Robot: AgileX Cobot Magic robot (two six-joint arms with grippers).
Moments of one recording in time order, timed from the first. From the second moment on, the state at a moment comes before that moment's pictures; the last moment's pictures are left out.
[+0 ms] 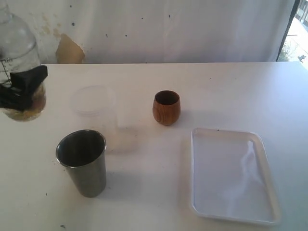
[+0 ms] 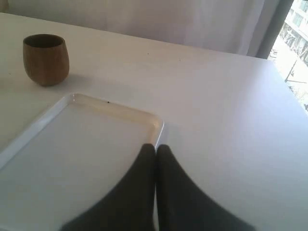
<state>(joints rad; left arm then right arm) -0.13 1.15 -0.46 0.42 -0.56 -0.20 -0.01 0.01 -0.01 0.00 0.32 -0.12</state>
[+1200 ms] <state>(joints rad) -0.32 1.11 -0.61 0.03 -0.27 -0.09 -0.01 0.01 0.00 0.00 0.34 -0.12</state>
